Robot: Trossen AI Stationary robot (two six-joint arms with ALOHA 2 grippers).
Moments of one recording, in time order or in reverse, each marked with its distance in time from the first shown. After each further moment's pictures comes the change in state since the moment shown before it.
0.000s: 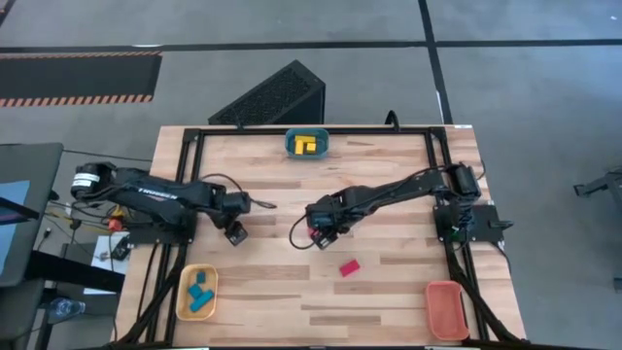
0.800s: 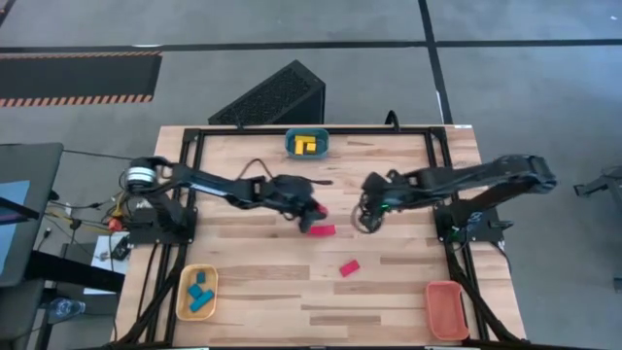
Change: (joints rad) left arm -0.015 0.473 0.426 0.934 -0.008 0.107; right arm 0.004 -0.661 -0.446 0.117 0.273 -0.307
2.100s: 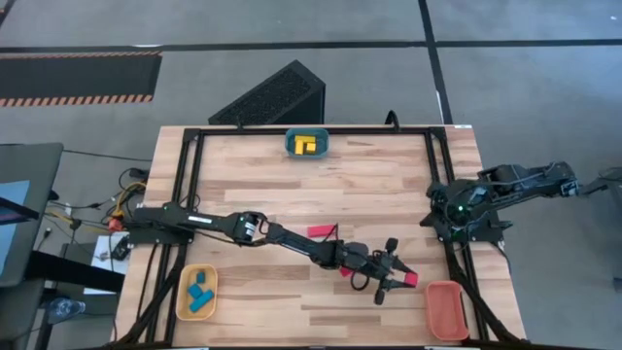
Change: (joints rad) left arm -0.299 1.100 1.321 0.372 -0.027 0.531; right arm 0.114 -0.807 -0.395 -0.224 -0.376 0.259
